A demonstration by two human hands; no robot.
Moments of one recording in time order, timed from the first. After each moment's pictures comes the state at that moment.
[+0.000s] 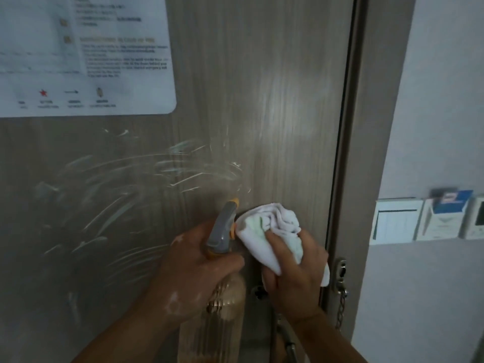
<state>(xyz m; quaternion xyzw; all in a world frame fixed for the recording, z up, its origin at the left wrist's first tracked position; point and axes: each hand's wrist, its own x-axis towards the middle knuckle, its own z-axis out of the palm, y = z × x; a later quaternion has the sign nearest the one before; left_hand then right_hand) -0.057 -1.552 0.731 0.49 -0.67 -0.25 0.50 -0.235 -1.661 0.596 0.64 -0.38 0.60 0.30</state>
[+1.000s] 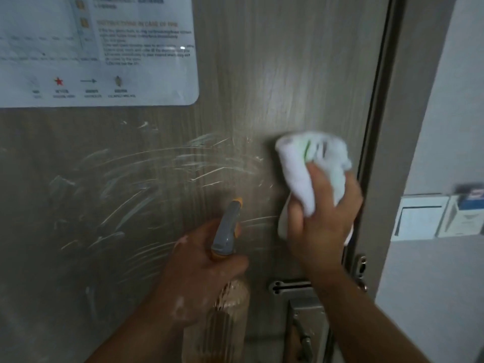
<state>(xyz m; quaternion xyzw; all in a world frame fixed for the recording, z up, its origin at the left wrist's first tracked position) -0.024 -1.555 0.723 0.48 -0.66 -0.28 0.50 -0.219 -1.661 0.689 0.55 -0.40 0.68 0.27</state>
